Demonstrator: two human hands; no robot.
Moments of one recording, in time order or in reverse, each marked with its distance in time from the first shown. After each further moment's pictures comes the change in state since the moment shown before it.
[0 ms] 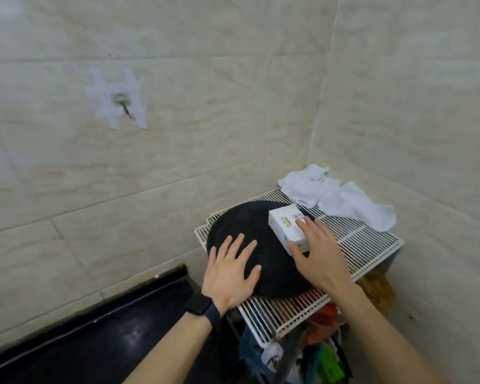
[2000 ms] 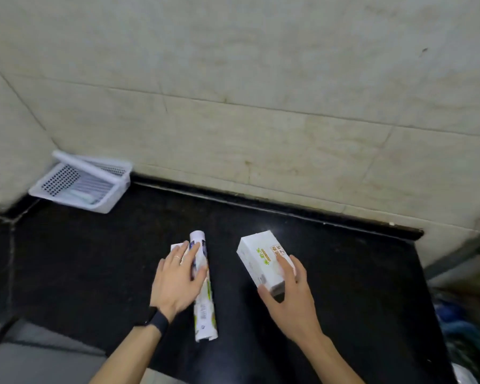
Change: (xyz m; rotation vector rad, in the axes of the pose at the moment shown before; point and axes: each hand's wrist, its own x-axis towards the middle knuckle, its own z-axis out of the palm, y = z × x) left_hand -0.553 -0.371 -0.052 -0.030 0.164 -1.090; right_hand -0.327 -0.429 0.248 0.495 -0.713 -0.428
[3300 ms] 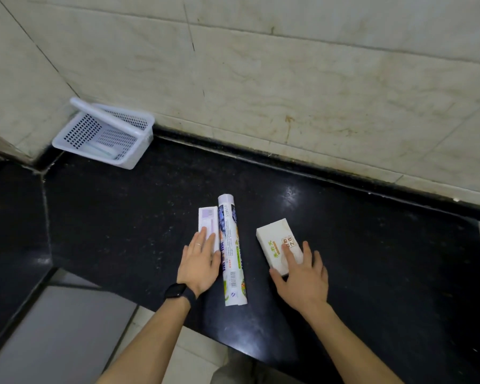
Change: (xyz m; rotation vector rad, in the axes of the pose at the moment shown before) left_hand 0.003 -0.065 0.069 -0.061 -0.210 -0.115; right_hand 0.031 0.015 0.084 -0.563 -0.345 0.180
